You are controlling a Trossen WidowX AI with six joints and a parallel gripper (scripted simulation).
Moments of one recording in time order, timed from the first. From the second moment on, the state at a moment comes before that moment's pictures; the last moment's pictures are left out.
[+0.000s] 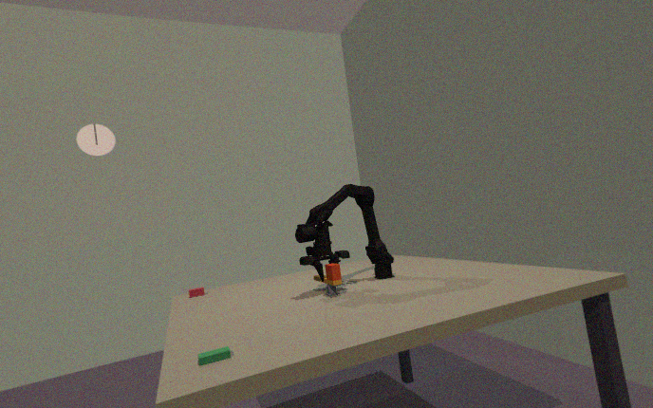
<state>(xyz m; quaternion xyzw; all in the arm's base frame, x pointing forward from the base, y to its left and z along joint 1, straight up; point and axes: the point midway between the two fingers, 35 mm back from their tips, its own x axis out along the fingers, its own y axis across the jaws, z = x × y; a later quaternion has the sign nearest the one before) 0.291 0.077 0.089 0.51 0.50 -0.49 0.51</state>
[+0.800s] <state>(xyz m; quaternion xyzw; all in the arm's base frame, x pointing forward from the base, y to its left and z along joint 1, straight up) 0.291 0.077 0.089 0.51 0.50 -0.49 0.51</state>
